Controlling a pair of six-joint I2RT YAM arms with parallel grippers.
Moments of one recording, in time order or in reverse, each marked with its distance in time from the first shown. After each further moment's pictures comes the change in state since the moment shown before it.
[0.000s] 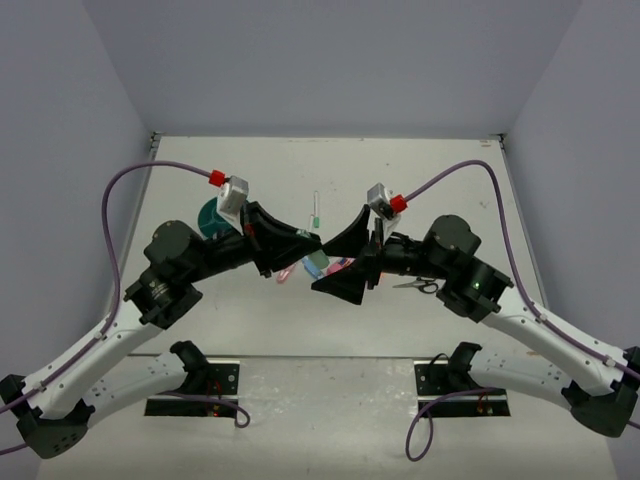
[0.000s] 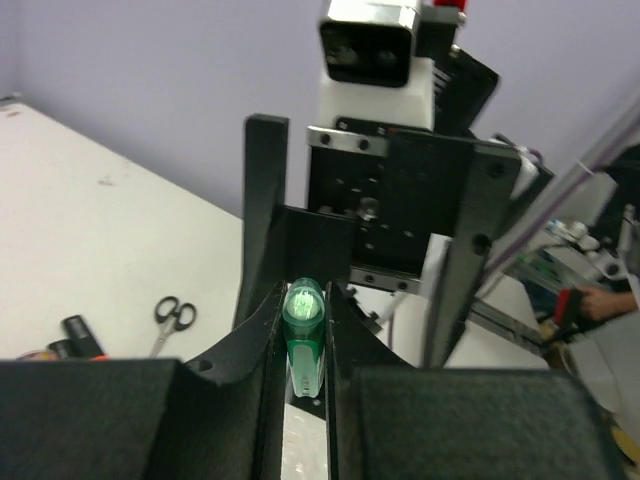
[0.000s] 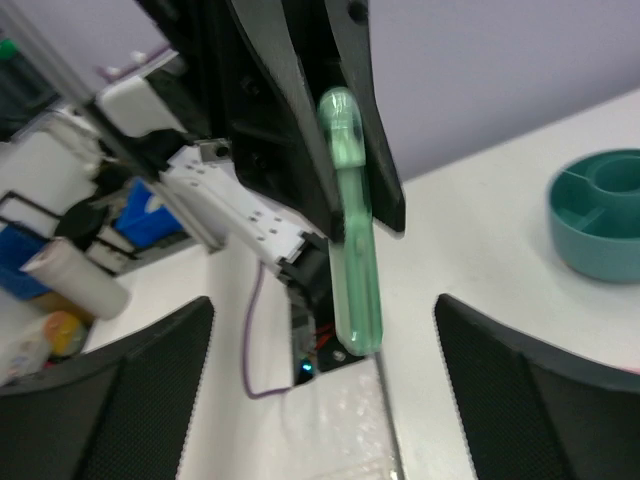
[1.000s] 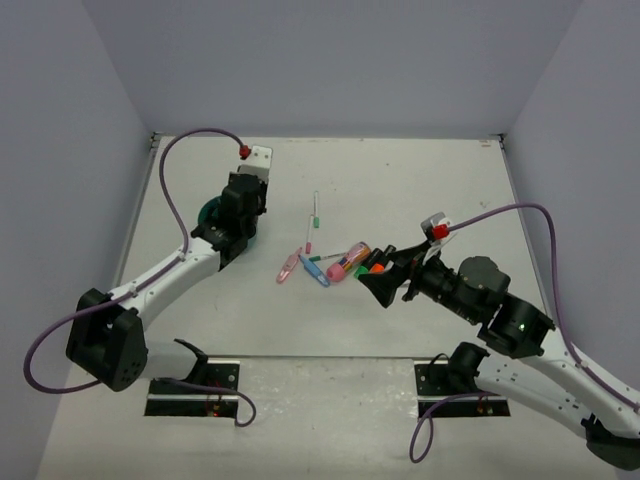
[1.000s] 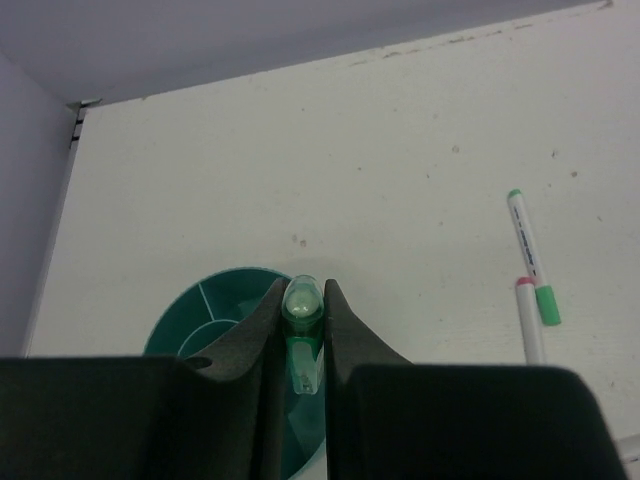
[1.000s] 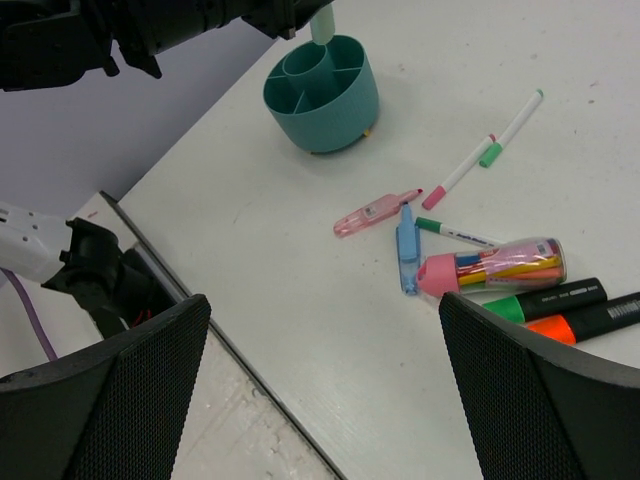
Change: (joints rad) left arm 0.274 0.516 0.000 -0.010 -0.963 0.623; right arm -0.004 -0.363 -0.204 -0.408 0.602 -0.048
